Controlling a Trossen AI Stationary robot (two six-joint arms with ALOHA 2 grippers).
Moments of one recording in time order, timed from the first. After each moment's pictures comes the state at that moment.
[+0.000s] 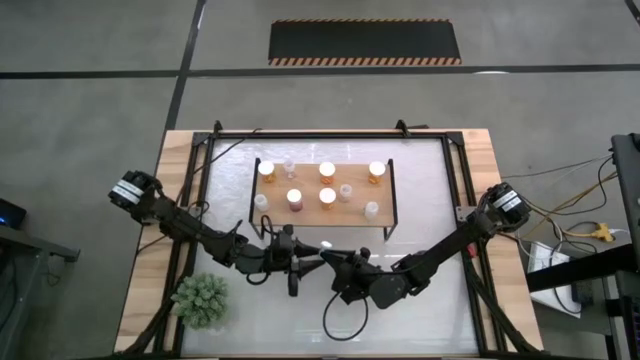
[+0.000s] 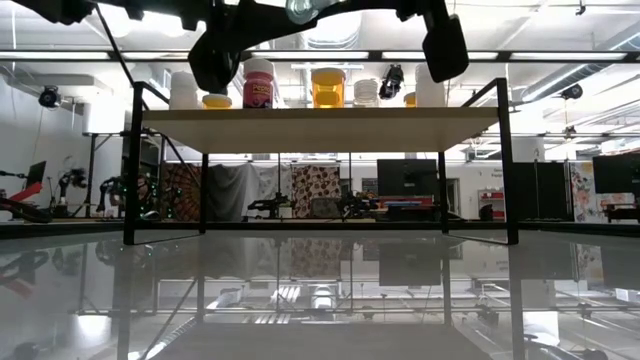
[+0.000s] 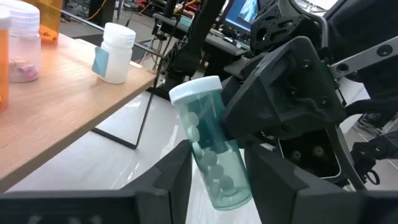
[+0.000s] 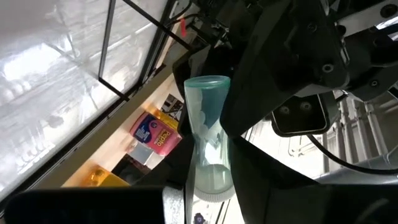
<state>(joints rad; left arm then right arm) -0.47 1.56 0.74 0.75 -0.58 -0.47 0.55 1.82 1.12 0.44 1.02 -1.92</state>
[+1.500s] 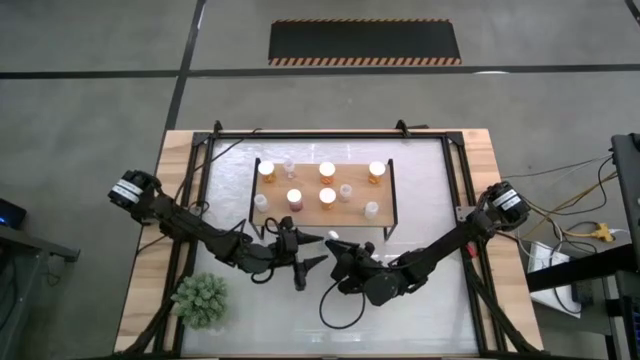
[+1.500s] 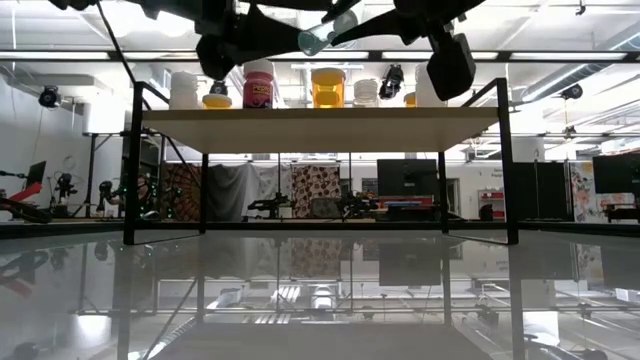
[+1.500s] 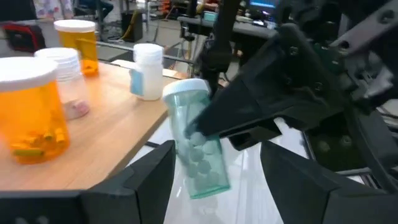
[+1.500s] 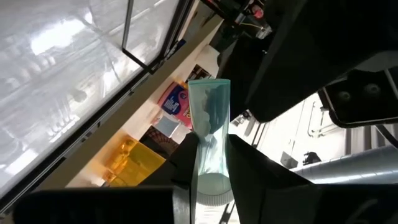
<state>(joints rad) -0.46 1.55 0.80 0.58 -0.68 -0.28 0.53 1.82 1.11 0.34 1.13 -1.83</state>
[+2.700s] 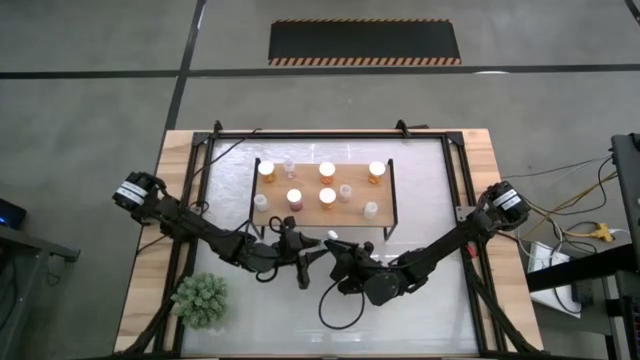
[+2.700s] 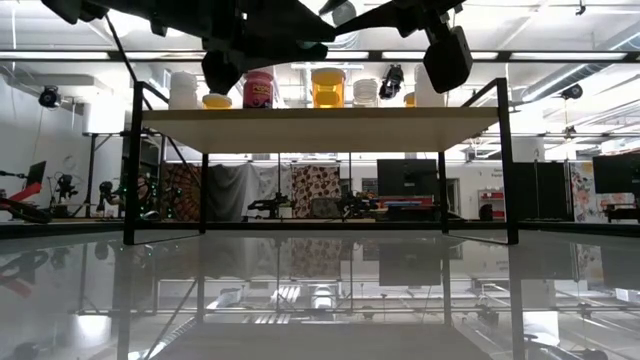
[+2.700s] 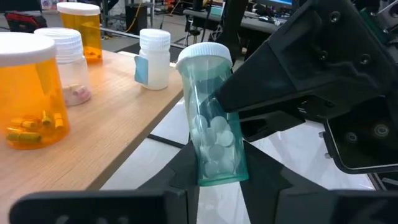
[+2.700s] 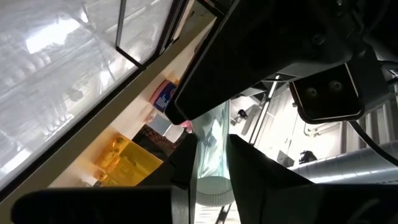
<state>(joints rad) -0.44 1.59 0.80 0.61 -0.66 -0.31 0.52 1.82 1.12 0.35 1.13 -1.86</state>
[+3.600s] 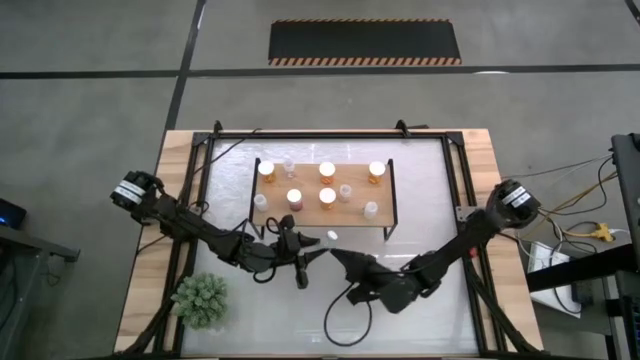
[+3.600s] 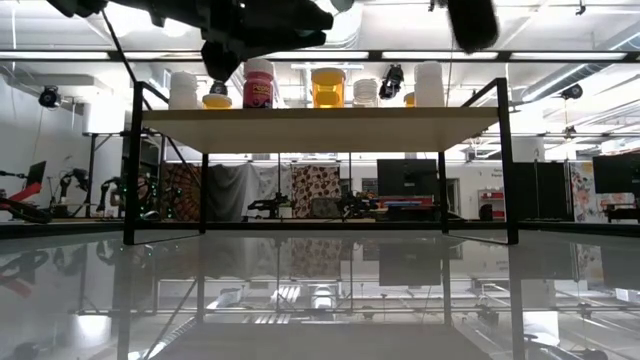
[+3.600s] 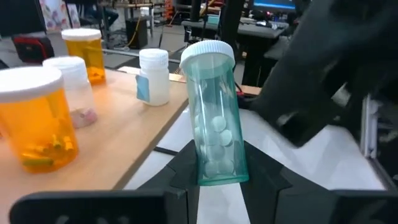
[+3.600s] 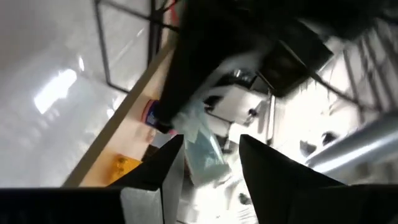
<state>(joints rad) -0.44 1.57 0.80 0.63 -0.69 -0.23 0.60 1.76 1.11 0.35 1.12 -1.63</state>
